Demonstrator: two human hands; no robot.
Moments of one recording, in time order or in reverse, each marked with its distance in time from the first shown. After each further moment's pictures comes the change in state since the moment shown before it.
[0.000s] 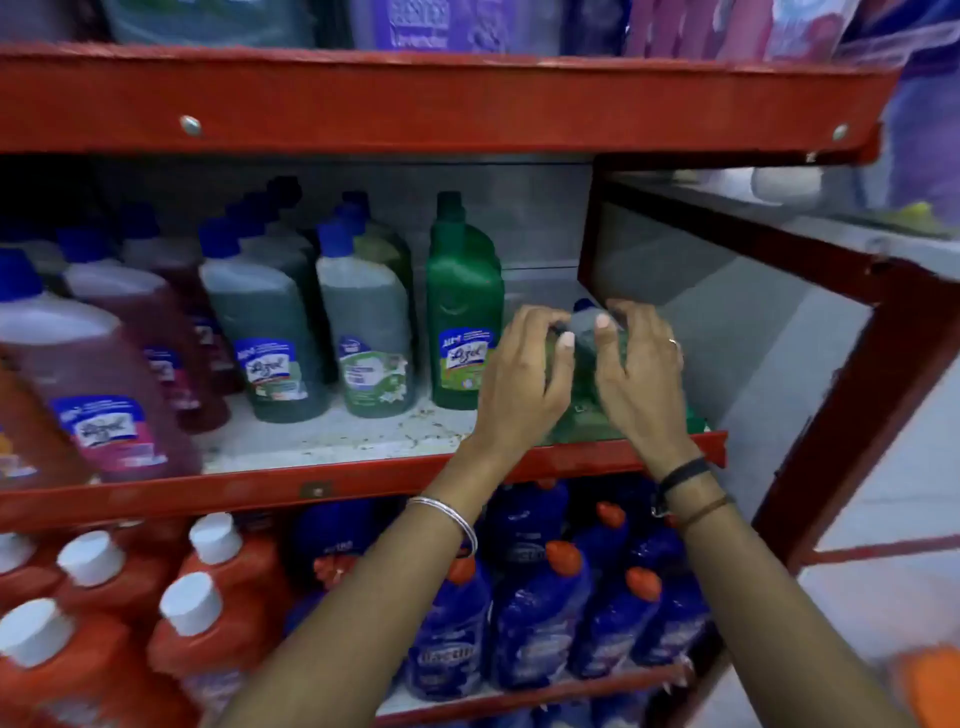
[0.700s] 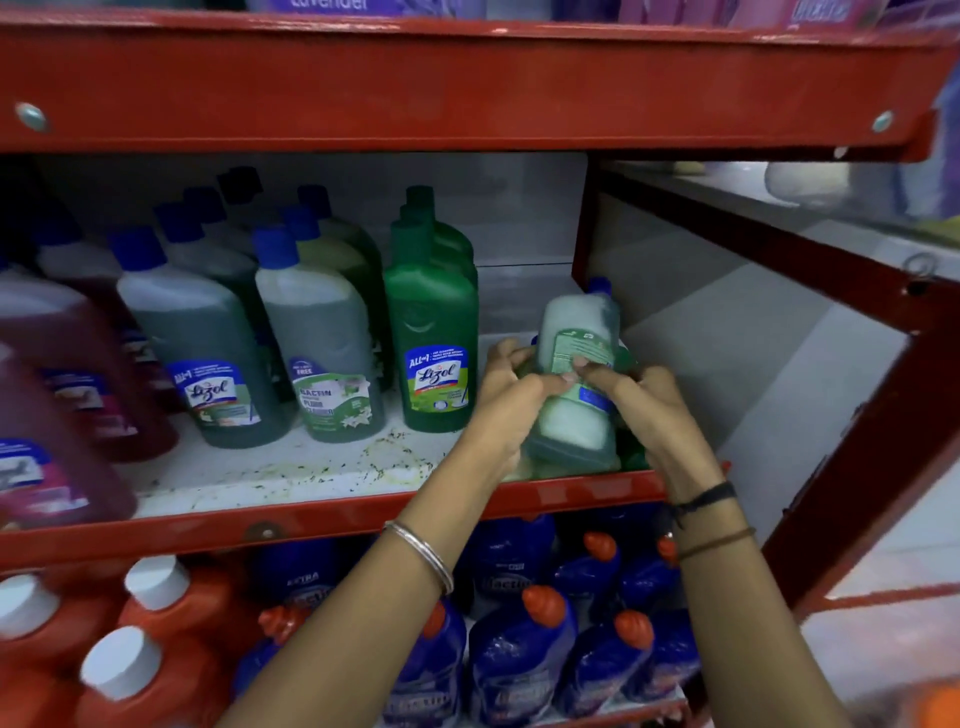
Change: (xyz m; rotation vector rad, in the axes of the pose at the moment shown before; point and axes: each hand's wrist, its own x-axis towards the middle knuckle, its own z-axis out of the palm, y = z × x) left_hand 0.028 -0.009 0.020 -0.778 -0.098 -0.901; right_hand 0.026 0.038 0.009 0.650 -0.310 0.648
